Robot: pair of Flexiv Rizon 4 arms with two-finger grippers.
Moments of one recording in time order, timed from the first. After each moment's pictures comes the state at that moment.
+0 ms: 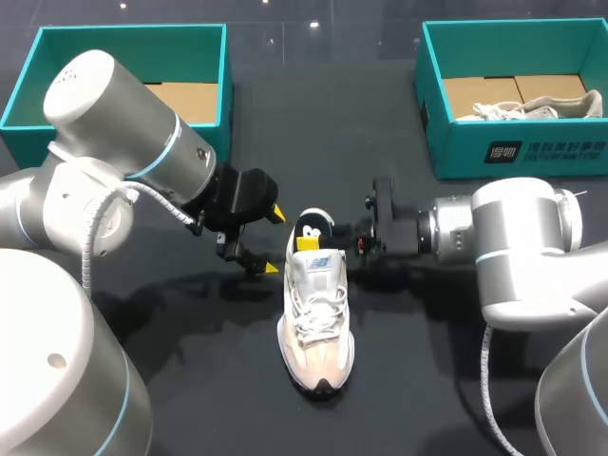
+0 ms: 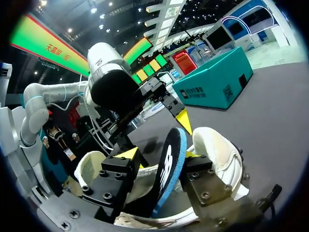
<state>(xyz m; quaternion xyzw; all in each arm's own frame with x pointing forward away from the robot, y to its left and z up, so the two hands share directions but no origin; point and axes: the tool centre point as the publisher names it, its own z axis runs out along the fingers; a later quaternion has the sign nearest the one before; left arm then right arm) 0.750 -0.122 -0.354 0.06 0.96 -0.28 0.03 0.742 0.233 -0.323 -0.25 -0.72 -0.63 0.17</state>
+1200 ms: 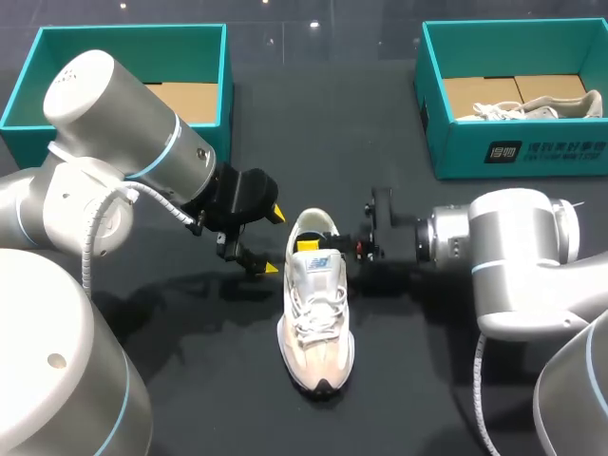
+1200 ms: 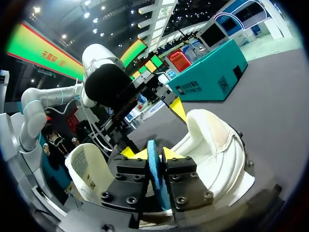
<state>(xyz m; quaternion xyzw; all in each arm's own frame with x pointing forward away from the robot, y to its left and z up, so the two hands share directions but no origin) 0.750 -0.122 -0.354 0.06 0.96 -0.28 0.03 0.737 0.233 -0.338 -0.28 -0.71 -0.62 0.18</state>
